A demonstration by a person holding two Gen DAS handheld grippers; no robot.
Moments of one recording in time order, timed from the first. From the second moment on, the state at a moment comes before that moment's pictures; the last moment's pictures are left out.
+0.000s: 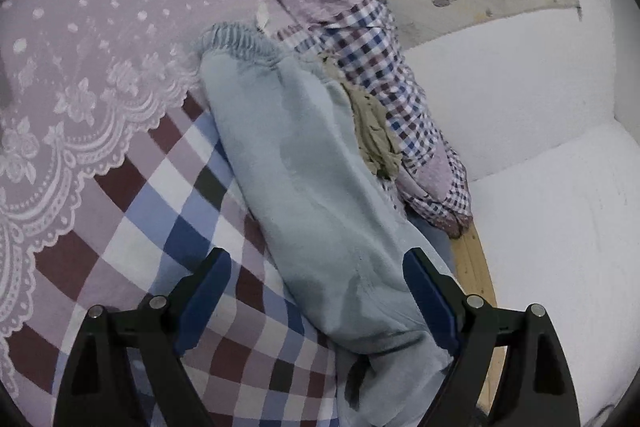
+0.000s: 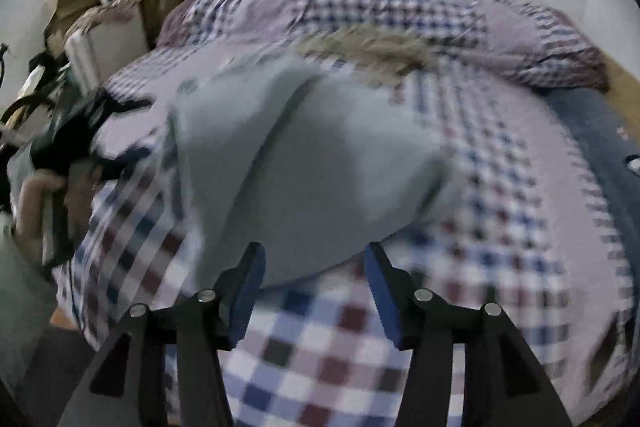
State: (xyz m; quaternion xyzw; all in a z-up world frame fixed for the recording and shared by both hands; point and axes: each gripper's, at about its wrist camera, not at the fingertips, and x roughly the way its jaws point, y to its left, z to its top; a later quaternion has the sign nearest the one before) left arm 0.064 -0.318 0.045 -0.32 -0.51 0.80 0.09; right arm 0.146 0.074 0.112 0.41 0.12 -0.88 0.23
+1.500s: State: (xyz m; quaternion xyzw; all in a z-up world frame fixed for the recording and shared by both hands) left arm 0.017 -0.288 0.053 -0.24 -0.59 0.76 0.14; right arm 0.060 0.125 0.174 0.31 0.22 -0.92 0.09
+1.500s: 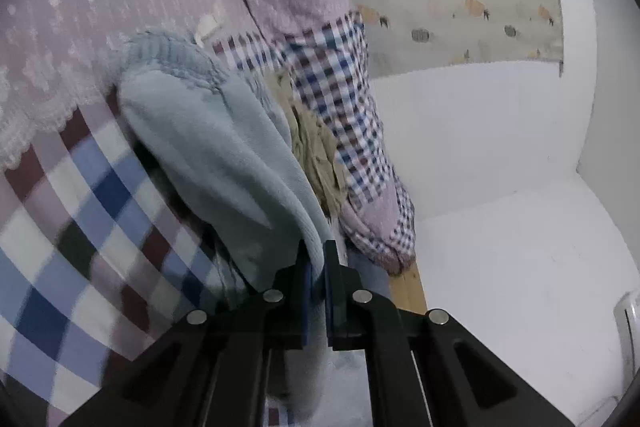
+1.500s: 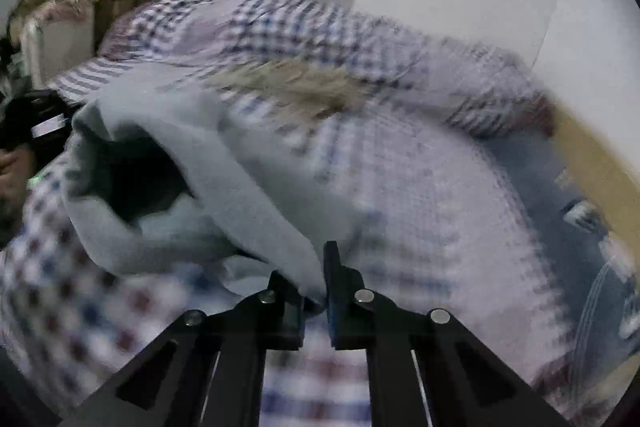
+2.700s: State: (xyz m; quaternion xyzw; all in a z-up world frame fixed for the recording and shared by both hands) left arm 0.015 -0.283 0.015 -0.42 -0.48 0.77 0.01; right arm 0.104 0.016 0.197 0.30 0.28 -0.88 0.23
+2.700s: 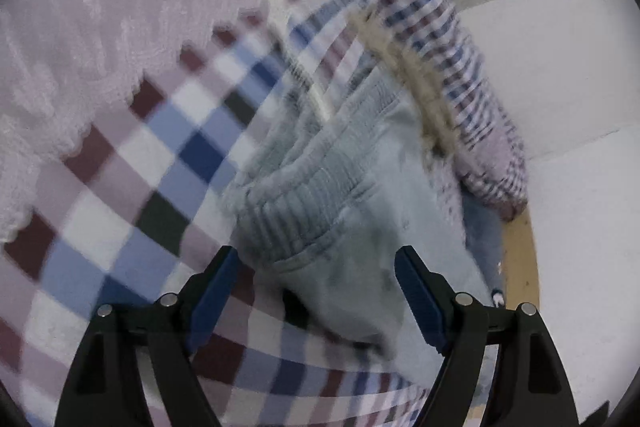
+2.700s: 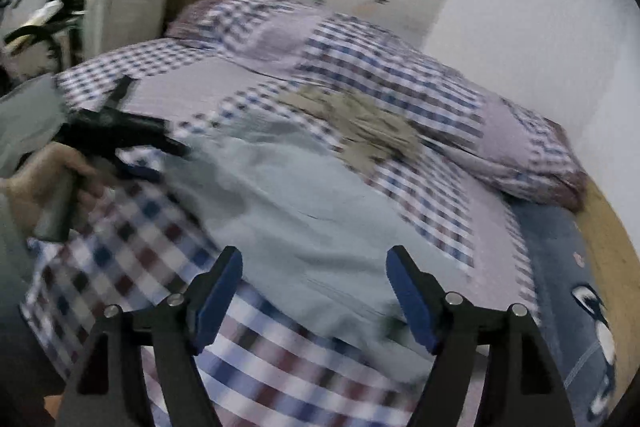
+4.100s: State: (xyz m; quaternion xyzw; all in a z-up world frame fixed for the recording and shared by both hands) left arm 0.049 -0.319 0.043 -0.26 -0.58 0.74 0.22; right arm -0.059 -0.016 0.257 0.23 0.14 -0.94 0.18
